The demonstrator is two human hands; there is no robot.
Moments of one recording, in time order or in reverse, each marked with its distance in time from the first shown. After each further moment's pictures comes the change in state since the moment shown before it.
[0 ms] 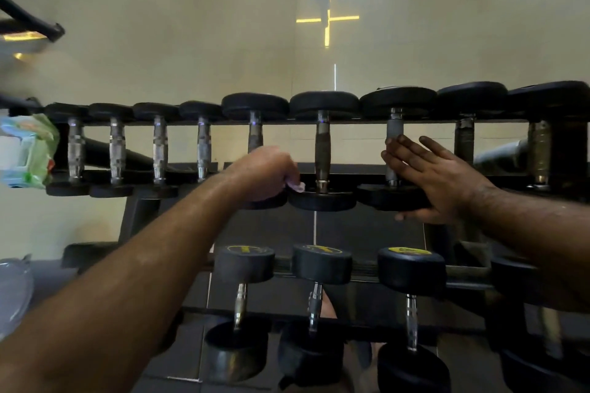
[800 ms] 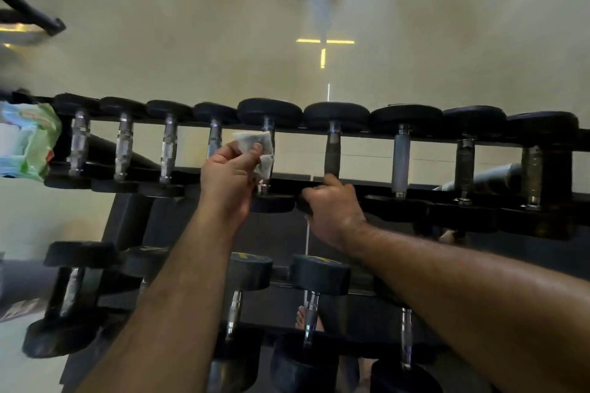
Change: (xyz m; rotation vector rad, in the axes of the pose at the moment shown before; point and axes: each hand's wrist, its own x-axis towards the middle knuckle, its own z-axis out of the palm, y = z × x) left_hand -0.059 -0.009 0.011 -1.872 0.784 -0.482; right_hand 0.111 -0.193 -0.049 0.291 0.088 0.283
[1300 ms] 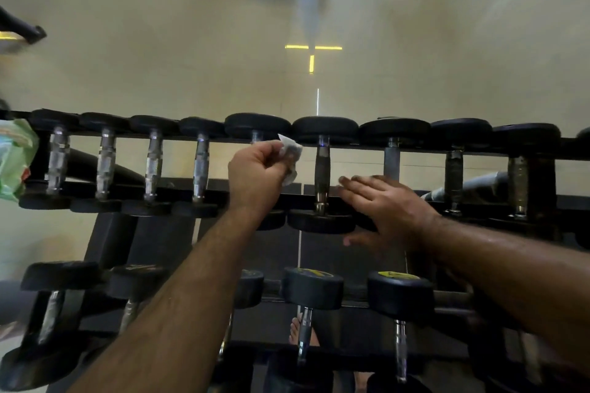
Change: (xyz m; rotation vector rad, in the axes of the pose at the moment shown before) left_hand 0.018 -0.016 0.046 0.680 -0.115 0.451; right_hand -0.033 0.121 -0.041 -0.154 -0.111 -0.276
